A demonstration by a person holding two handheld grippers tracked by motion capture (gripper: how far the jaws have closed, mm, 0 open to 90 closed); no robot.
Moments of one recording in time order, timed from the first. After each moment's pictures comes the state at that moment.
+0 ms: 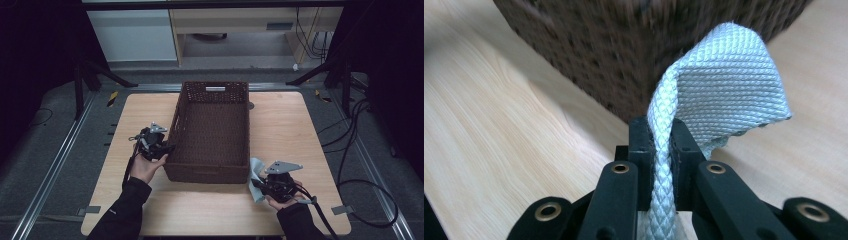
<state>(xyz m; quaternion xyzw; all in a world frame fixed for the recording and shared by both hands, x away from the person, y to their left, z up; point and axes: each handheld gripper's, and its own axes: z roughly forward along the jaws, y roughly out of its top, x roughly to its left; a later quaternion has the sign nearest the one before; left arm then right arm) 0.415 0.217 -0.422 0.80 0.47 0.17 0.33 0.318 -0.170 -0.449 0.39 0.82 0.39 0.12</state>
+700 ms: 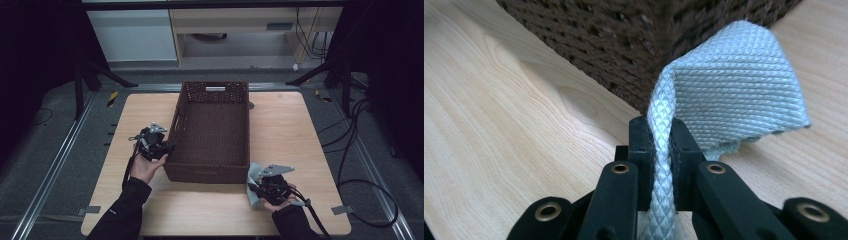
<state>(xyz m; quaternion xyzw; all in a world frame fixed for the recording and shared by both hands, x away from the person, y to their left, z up) 0.415 0.217 -0.422 0.80 0.47 0.18 0.33 0.318 -0.158 -0.469 0.41 0.83 0.37 0.10</state>
